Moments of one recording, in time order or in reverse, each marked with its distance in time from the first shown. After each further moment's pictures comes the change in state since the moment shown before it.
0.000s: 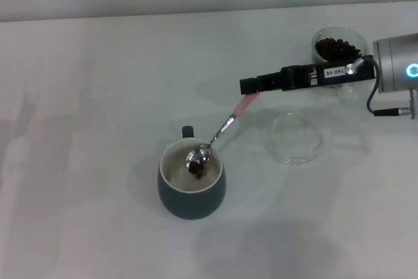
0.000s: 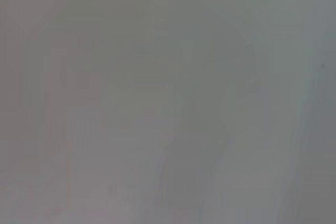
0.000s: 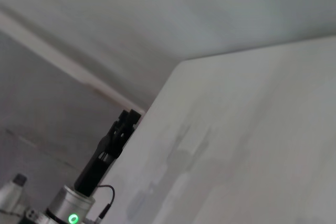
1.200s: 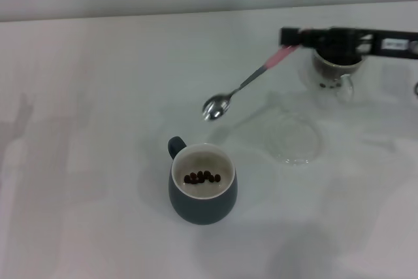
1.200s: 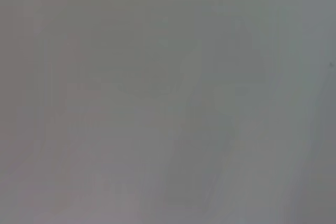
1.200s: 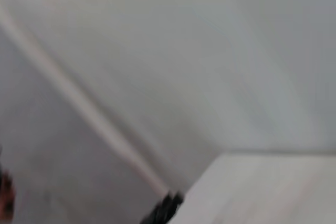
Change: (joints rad) left arm 0.008 -0.004 0.000 -0.008 -0.014 0.006 -0.006; right arm -0.151 -0.026 0.026 -0.102 0.288 0.100 -0.152
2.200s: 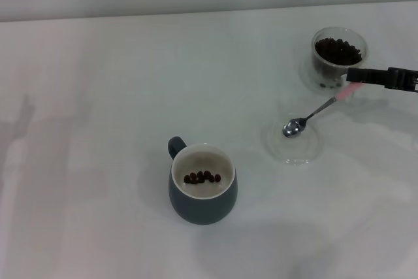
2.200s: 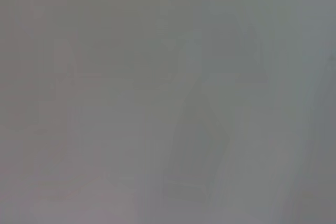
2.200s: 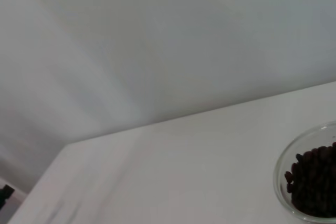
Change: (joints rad) left arm -0.005 -0.001 0.000 -0.007 0.000 0.023 -0.001; right arm -0.079 -0.070 0.098 0.154 -0.184 -0.238 -0.049
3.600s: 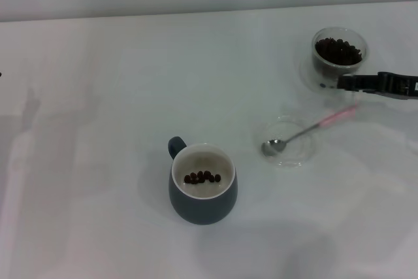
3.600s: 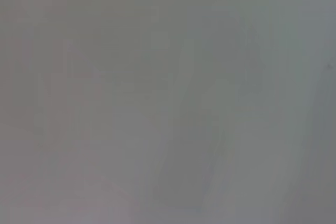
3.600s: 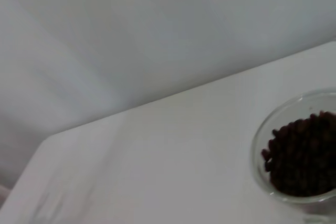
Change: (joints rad) left arm -0.020 0.002 0.000 -0.013 -0.011 0.006 -0.002; right arm 0.047 -0.006 0.004 0.057 -0.080 -0.062 0.082
